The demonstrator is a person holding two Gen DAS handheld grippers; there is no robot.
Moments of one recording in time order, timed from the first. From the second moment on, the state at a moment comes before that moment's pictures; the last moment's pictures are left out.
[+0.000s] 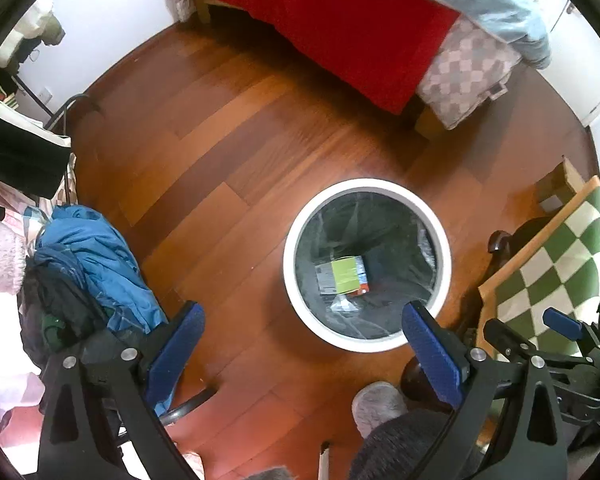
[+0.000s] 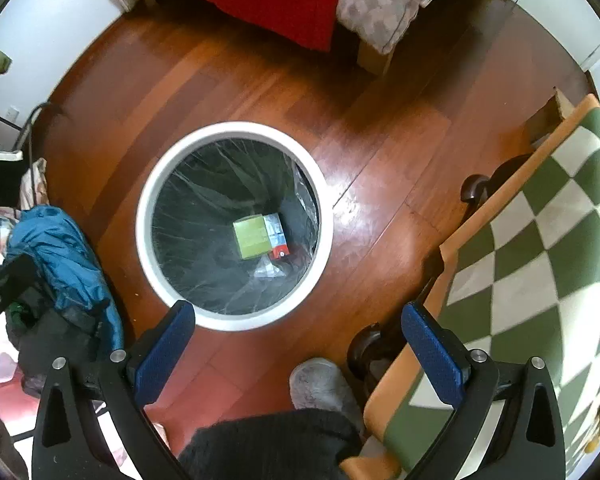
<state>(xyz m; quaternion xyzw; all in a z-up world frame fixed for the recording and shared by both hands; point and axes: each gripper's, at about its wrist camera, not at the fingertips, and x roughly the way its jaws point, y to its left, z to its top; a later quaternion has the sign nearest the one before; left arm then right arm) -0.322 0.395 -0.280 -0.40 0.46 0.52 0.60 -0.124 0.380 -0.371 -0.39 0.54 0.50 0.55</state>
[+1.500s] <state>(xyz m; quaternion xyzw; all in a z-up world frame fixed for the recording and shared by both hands) 0.153 0.152 -0.279 -0.19 0.57 0.31 0.74 0.314 -0.055 -0.225 -0.13 0.57 0.28 0.76</state>
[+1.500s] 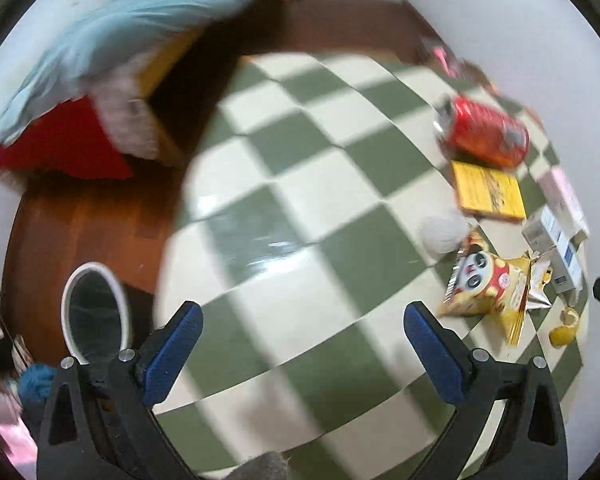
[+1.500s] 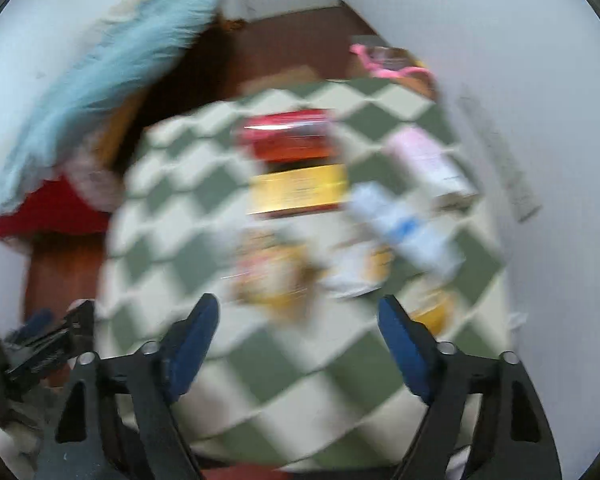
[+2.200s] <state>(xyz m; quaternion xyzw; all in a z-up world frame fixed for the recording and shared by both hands) 0.228 0.098 -0.297 -0.21 0.60 0.23 0.74 0.440 -0.077 -0.338 -0.17 0.63 0.24 0.72</state>
